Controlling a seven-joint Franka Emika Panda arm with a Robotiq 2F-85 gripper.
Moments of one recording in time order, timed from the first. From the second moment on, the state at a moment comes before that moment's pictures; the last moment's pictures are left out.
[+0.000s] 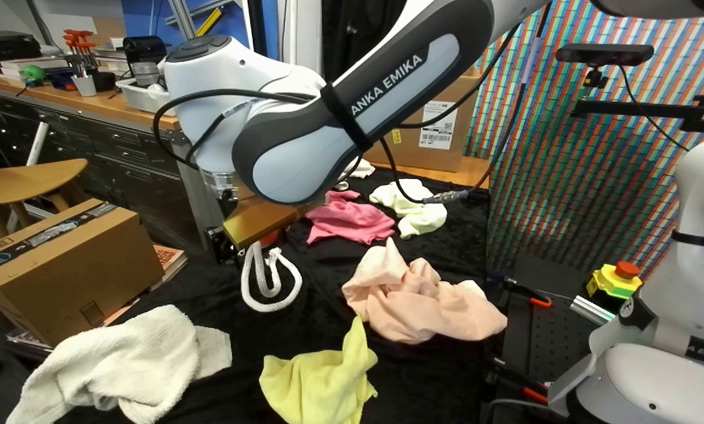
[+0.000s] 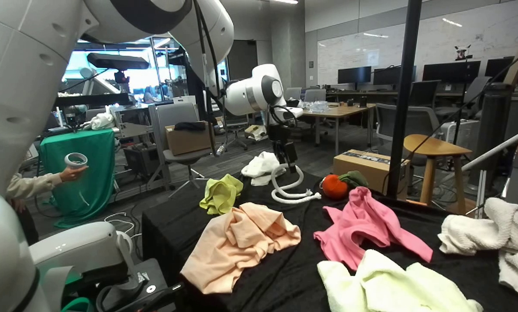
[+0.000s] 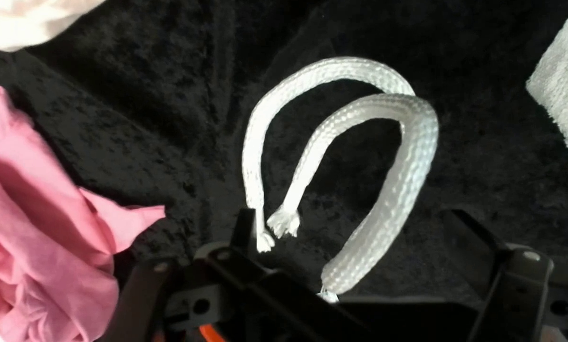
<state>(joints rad) 0.38 0.53 0.05 -1.67 -0.31 2.21 0.90</state>
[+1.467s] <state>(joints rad) 0.38 0.55 0.03 -1.65 -0.33 2.23 0.91</state>
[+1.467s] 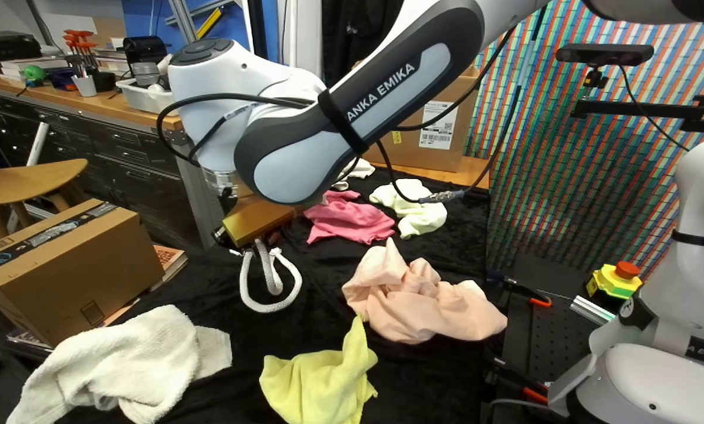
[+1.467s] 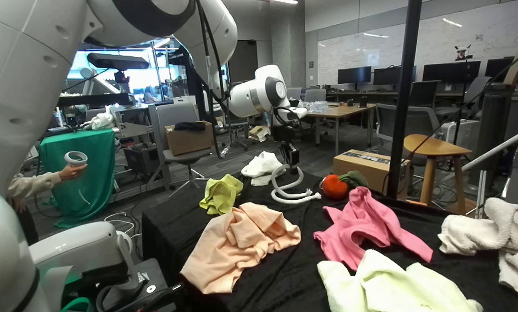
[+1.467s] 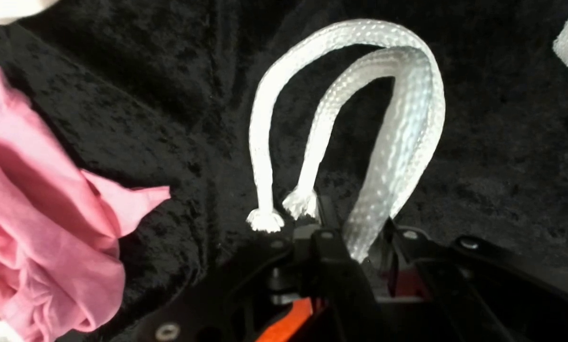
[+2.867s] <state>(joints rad) 0.40 0.48 -0.03 -1.69 -0.55 2.23 1.00</state>
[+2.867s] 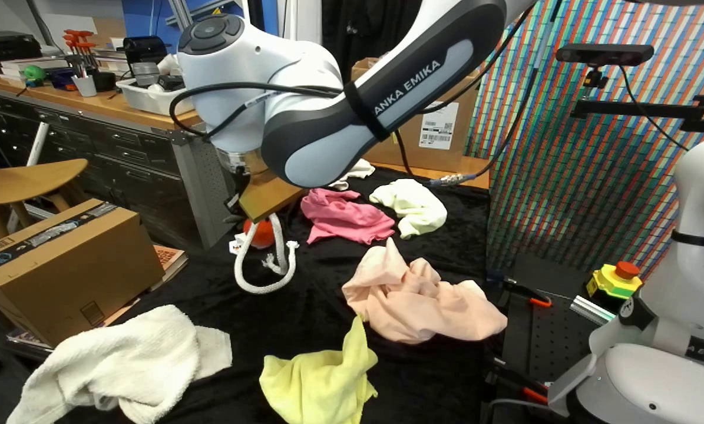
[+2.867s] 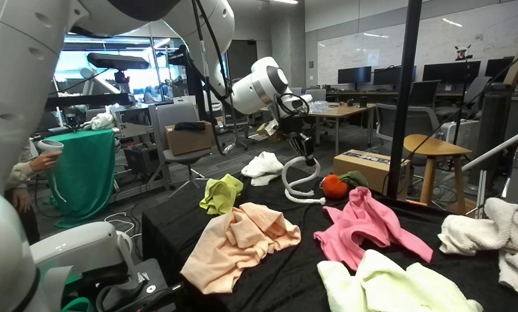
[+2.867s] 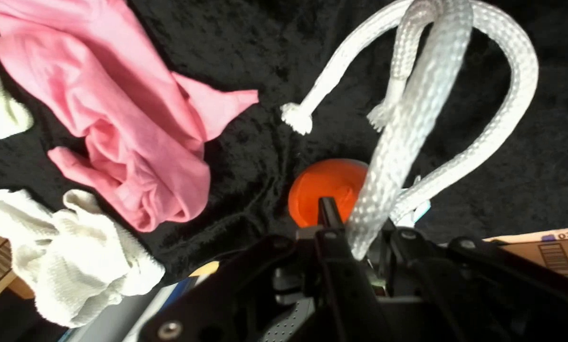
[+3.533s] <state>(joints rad) 0.34 0.20 -0.05 -1.91 -0.74 2.17 1.24</state>
